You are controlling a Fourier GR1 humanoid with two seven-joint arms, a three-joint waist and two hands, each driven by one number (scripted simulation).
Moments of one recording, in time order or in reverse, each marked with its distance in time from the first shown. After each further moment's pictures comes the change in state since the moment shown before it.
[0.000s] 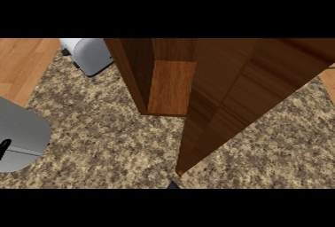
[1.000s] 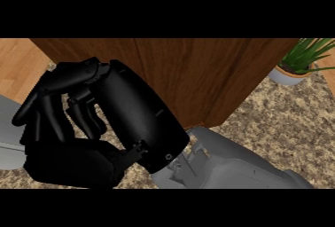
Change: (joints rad) left arm 0.138 0.061 0.186 0.150 0.018 -0.246 0.040; right arm -0.632 0.127 -0.313 0.660 -0.195 -0.187 -0.152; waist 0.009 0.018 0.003
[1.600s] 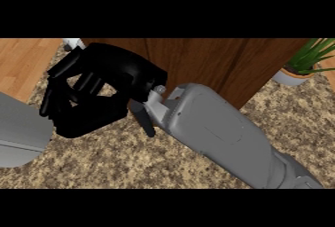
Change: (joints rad) left arm 0.023 -0.033 0.068 0.005 -0.027 -0.044 0.047; right arm -0.134 0.000 -0.091 0.369 -0.342 0.506 -0.008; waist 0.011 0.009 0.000
